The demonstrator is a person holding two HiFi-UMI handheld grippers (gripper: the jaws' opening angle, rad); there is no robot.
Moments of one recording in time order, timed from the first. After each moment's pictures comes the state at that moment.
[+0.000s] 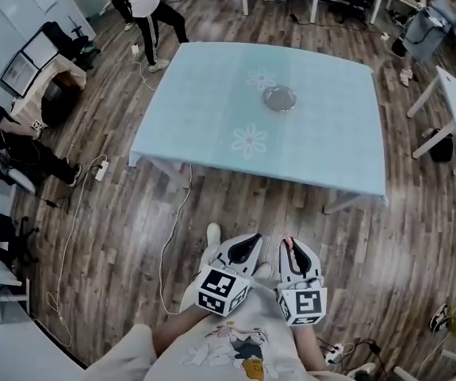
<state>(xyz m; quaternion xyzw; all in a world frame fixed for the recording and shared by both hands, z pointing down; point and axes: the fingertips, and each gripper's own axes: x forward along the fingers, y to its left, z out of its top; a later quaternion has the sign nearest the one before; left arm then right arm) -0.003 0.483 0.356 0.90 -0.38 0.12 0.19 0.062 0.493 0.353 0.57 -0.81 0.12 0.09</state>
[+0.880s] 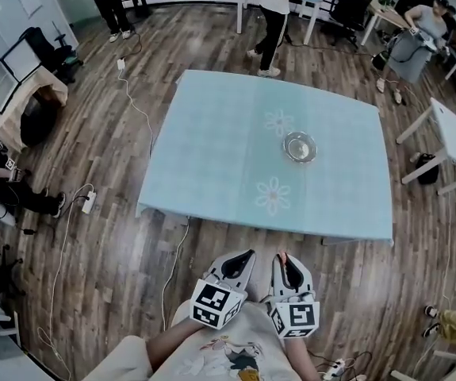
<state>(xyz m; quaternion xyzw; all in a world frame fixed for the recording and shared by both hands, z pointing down) -0.162 0.292 0.347 0.91 -0.35 0.10 0.20 -0.095 0.304 0.336 0.61 -0.78 0.14 0.10</state>
